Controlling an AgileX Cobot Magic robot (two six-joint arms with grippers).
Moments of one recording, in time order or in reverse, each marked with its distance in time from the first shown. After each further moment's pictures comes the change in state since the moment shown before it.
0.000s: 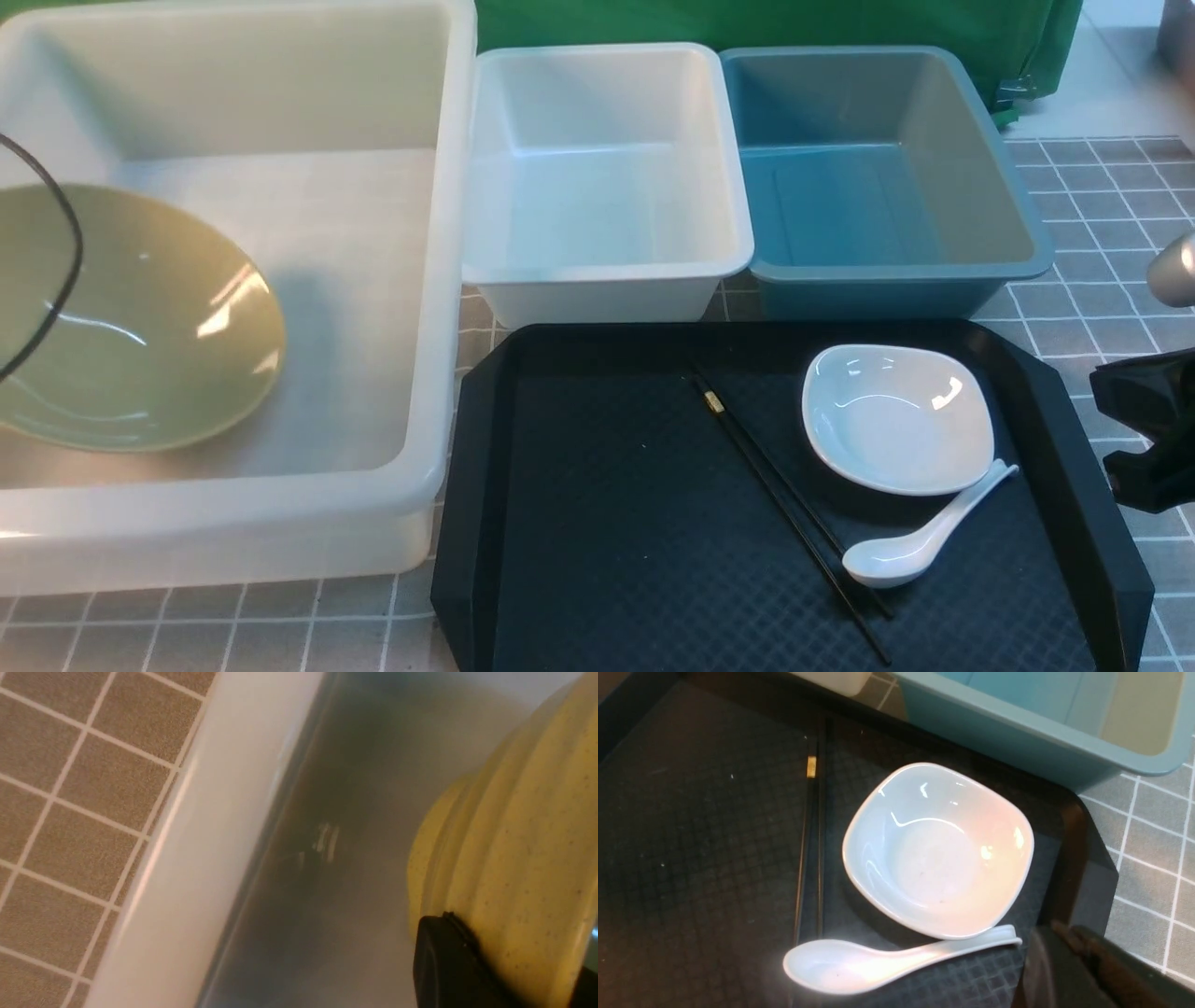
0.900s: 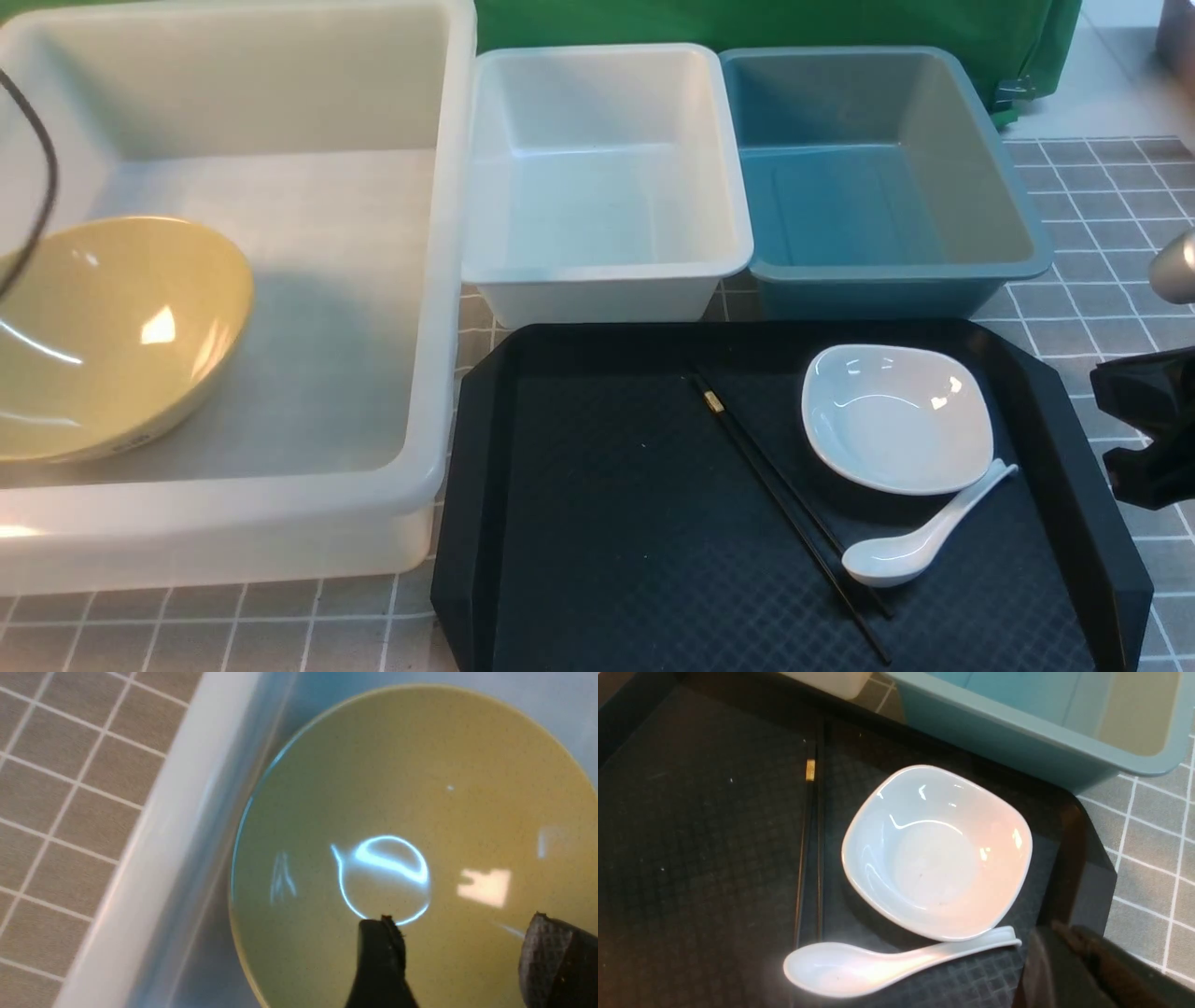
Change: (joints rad) right arm 0.000 0.000 0.003 0.000 -0.007 0.017; left arm 0.000 -0.109 -0.036 -0.081 0.081 0.054
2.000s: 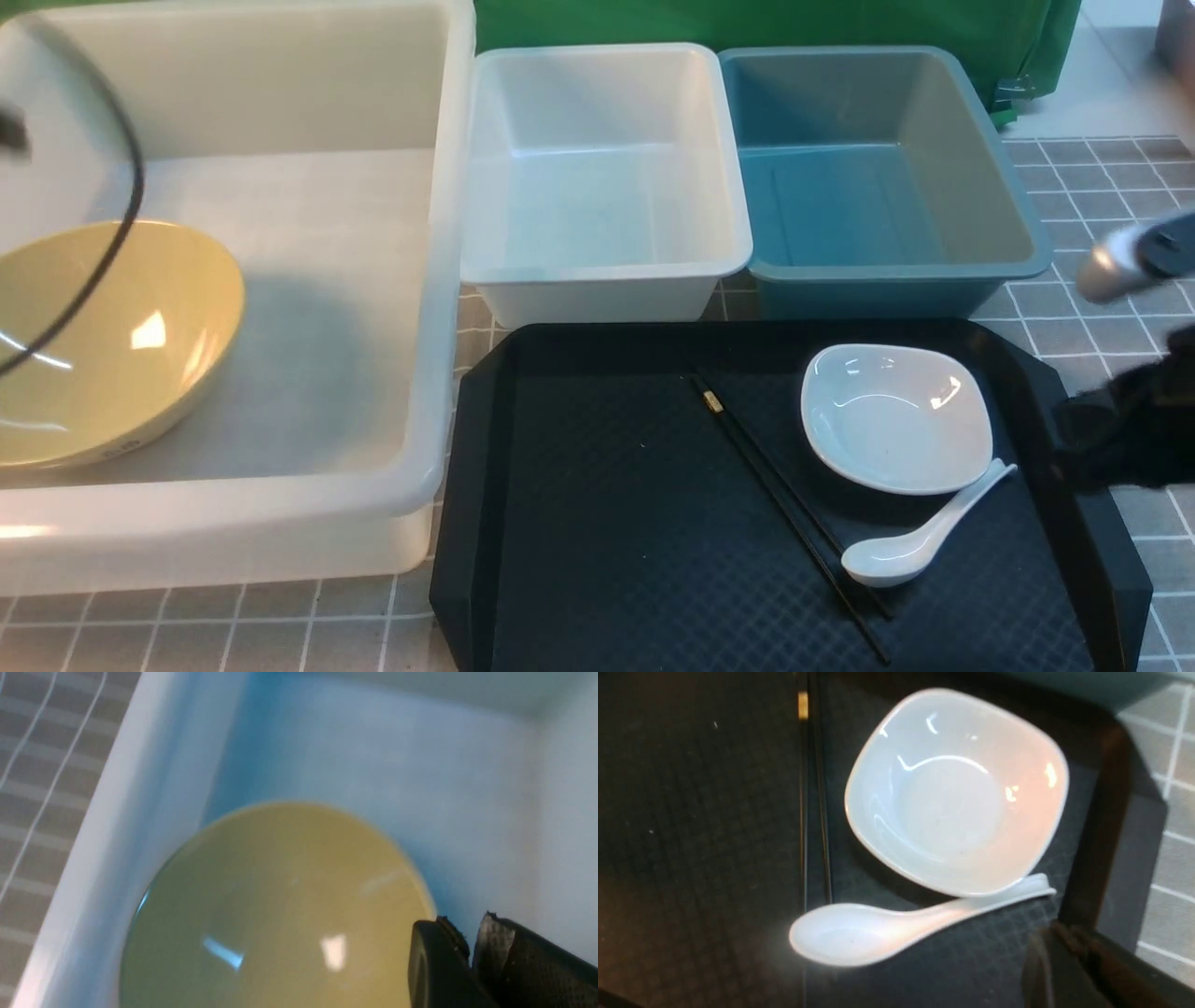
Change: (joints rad) right arm 0.000 0.227 -0.116 0.018 0.114 0.055; left arm -0.287 -0.334 0.136 0.192 -0.257 -0.160
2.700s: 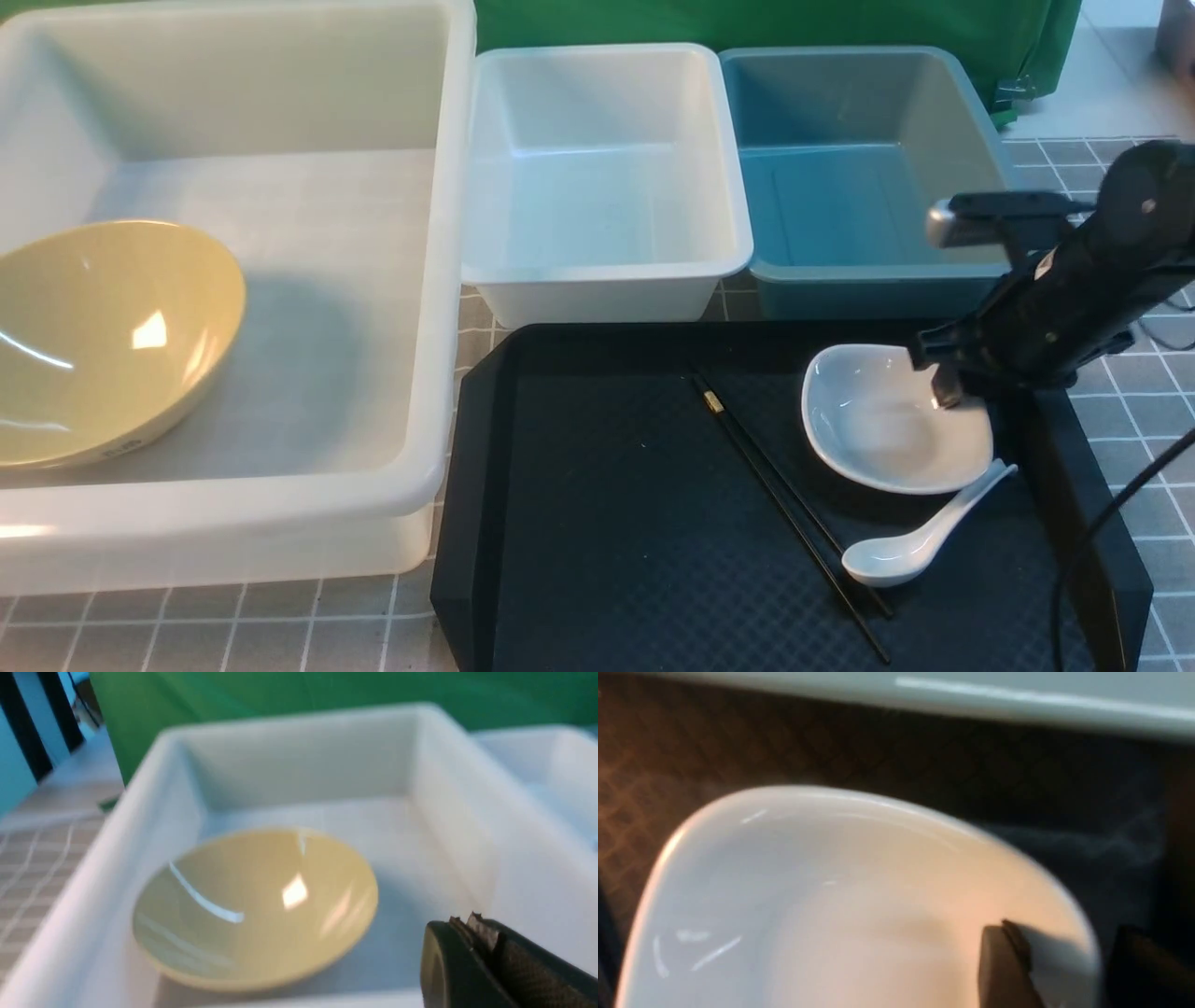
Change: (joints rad) right arm -0.161 0.712 -0.365 0.116 -0.030 0.000; left arm -0.170 -1.115 0.835 0.085 -0.158 0.076
